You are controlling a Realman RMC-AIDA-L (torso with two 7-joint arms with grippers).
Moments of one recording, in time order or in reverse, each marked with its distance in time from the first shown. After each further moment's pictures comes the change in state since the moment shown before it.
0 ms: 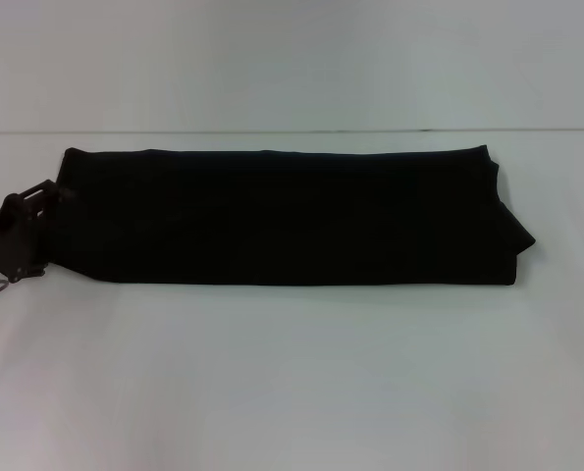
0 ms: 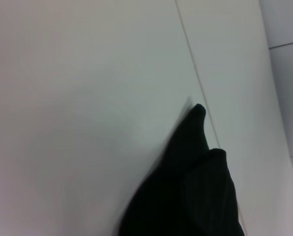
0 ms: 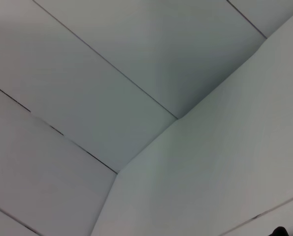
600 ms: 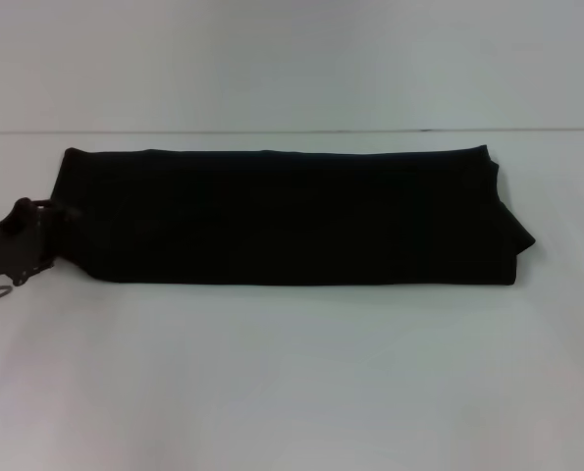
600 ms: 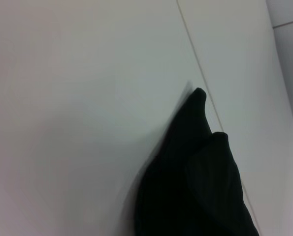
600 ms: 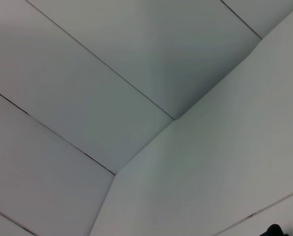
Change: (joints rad) left arm 0.000 -0.001 0.049 0.023 0.022 0.019 0.000; right arm -0.012 0.002 0.006 0.000 0.000 -0.003 0.000
